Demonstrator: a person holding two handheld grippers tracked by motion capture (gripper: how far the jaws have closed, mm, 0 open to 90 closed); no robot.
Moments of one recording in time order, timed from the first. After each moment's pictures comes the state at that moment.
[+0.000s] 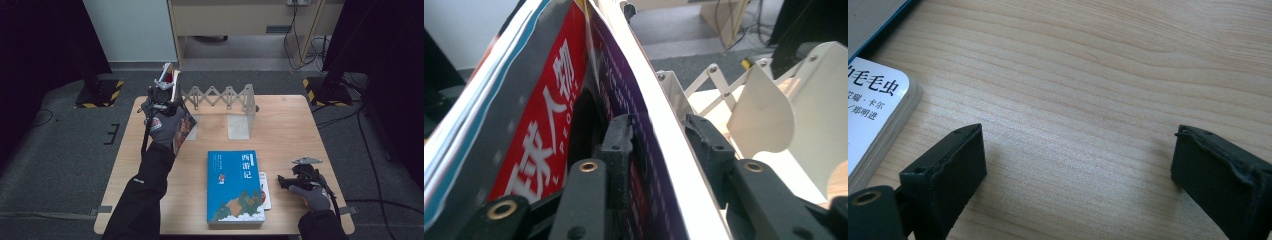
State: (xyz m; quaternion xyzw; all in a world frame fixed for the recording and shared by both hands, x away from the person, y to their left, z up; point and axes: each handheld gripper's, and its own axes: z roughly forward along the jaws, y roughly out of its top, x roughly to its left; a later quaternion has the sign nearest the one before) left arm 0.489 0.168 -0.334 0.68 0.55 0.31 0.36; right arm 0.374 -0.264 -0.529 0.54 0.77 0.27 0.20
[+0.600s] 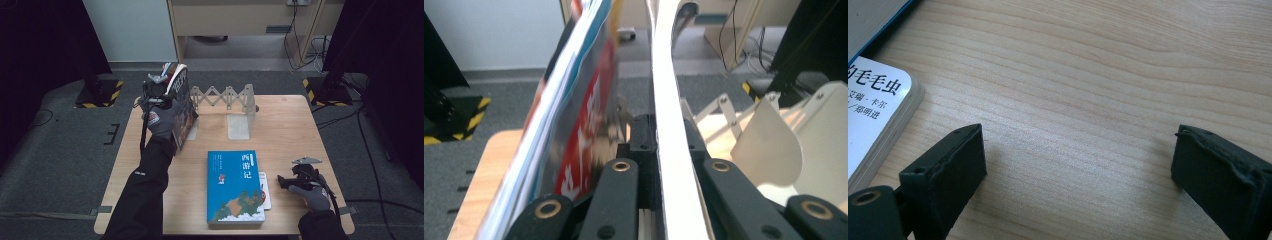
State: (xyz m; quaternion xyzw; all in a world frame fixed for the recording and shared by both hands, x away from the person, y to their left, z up) left arm 0.498 0.178 -0.324 0.65 0.57 0.32 0.39; right arm 0.374 -0.264 -0.529 0.54 0.77 0.27 0.20
